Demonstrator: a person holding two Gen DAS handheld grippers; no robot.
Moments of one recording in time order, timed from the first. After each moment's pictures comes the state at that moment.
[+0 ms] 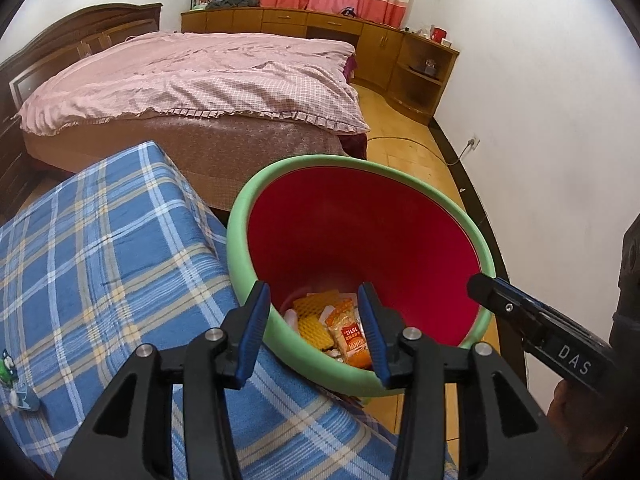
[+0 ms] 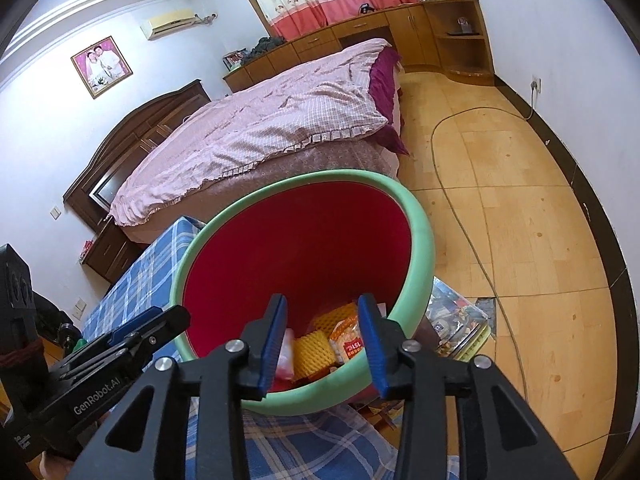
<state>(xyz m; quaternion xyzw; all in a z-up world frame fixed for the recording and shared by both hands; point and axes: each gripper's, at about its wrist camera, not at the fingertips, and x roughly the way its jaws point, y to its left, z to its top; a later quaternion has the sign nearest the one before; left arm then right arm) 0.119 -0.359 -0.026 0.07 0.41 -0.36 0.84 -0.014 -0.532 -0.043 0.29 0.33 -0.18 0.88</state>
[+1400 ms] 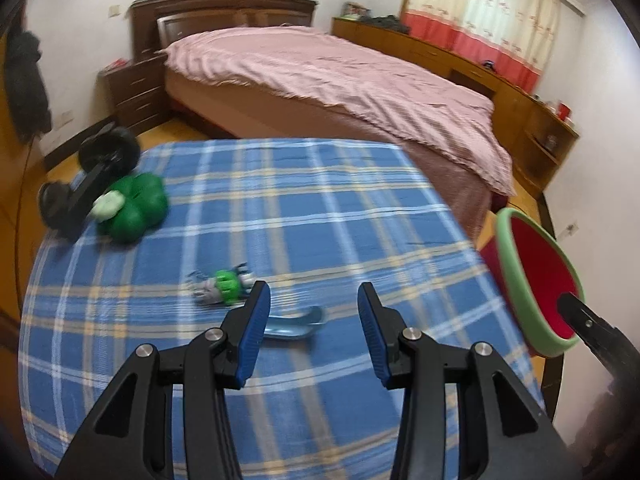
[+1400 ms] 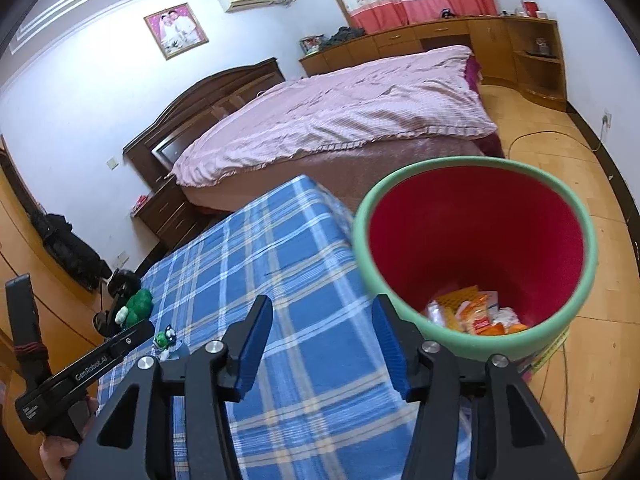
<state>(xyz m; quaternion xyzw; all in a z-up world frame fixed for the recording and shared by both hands) 0.145 -0.115 -0.015 -0.03 0.41 -0.13 0.90 0.035 -0.382 -0.016 0.24 0.34 -0.06 0.91</state>
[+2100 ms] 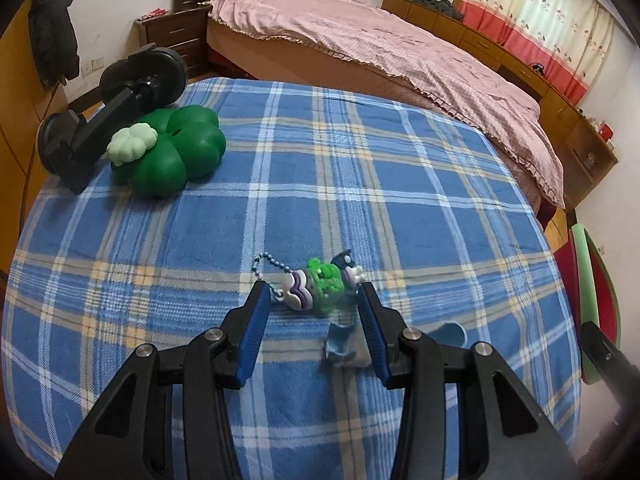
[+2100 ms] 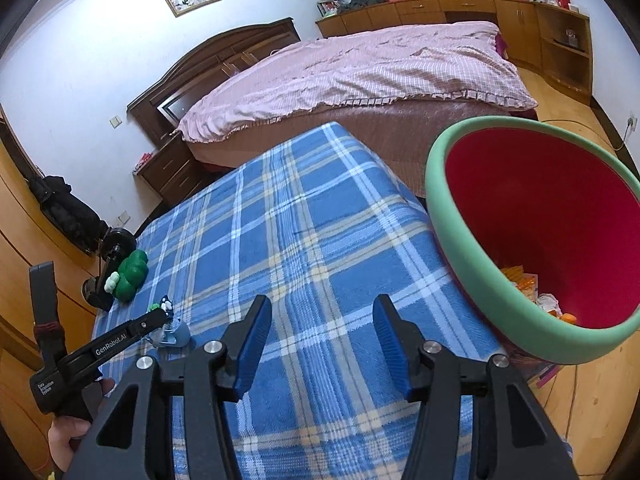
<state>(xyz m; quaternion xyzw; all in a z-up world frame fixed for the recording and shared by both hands) 0.199 -0.070 -0.076 -0.06 0.47 -0.08 0.88 0.087 -0.339 -0.054 0.22 0.40 -0.03 0.89</state>
